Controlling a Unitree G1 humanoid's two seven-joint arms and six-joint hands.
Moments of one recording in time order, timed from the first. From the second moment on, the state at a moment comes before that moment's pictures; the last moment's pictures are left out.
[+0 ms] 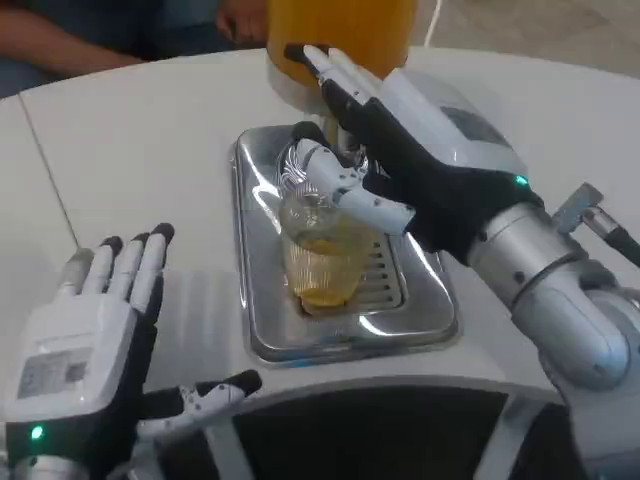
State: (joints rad) left arm 0.06 0.42 -0.07 -0.27 0.95 0.08 0.19; right arm -0.66 -0.31 0.33 -0.43 -0.67 0.41 0.40
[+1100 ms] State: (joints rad) left arm -0.06 0.33 -0.11 -0.17 0.79 0.07 0.19; right arm -0.70 -0.30 0.33 -0.39 -0.68 0.40 0.43
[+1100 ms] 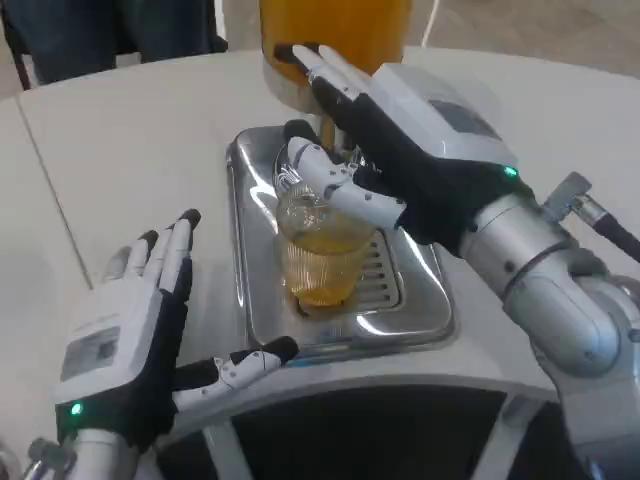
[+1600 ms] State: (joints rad) left arm -0.09 0.32 -0.12 -0.12 0.77 0.06 0.21; right arm -0.63 -0.25 0.29 -0.43 -0.68 0.40 0.34
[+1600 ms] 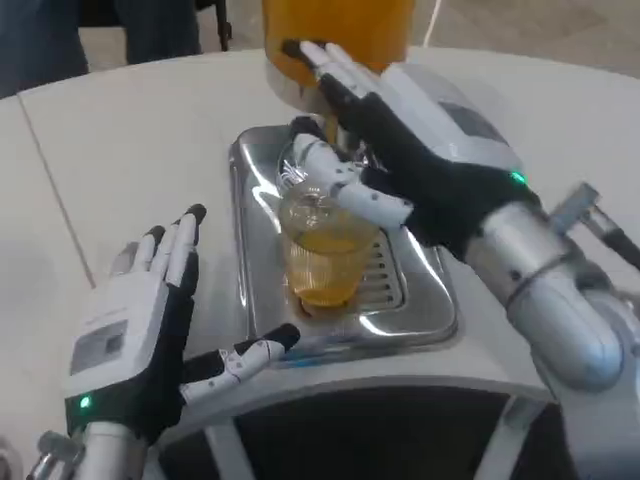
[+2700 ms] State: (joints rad) left arm -0.22 0.31 -0.14 0.02 0.70 0.02 0.25; right arm 0.04 -0.30 0.15 -0.73 -0.80 0.17 0.14
